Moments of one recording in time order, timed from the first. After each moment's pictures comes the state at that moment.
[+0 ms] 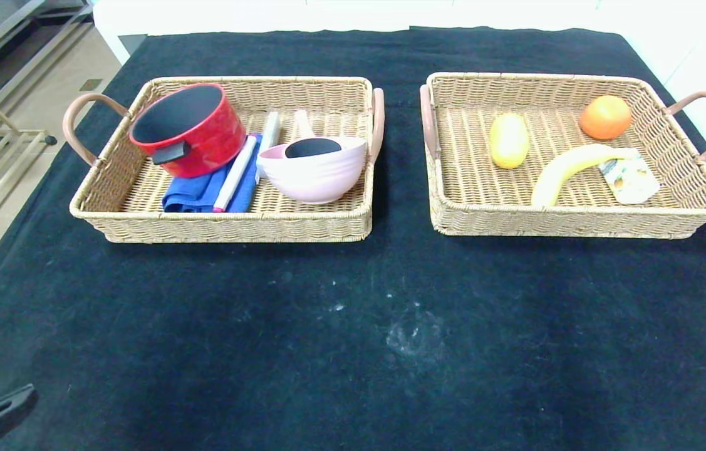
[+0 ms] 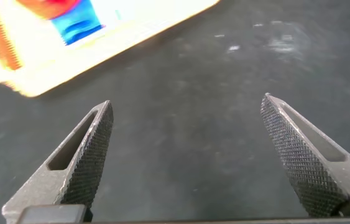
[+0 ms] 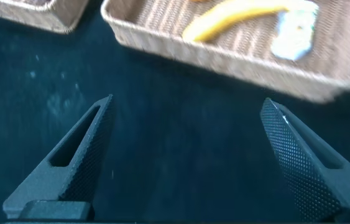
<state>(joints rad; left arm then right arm) -0.27 0.67 -0.75 0.23 -0.11 0.24 0.21 0.86 -0.89 0.17 0.11 -0.05</state>
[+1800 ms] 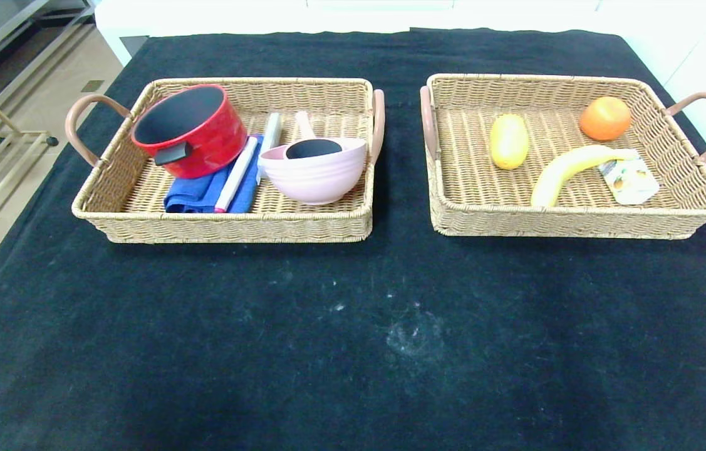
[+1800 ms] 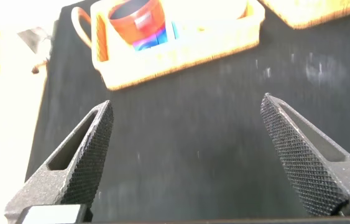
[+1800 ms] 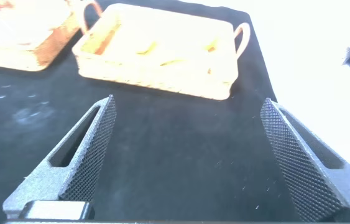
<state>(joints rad) 0.00 0.01 -0.41 0.11 -0.18 0.19 0.00 0.00 -0.49 0.14 0.08 -0.10</state>
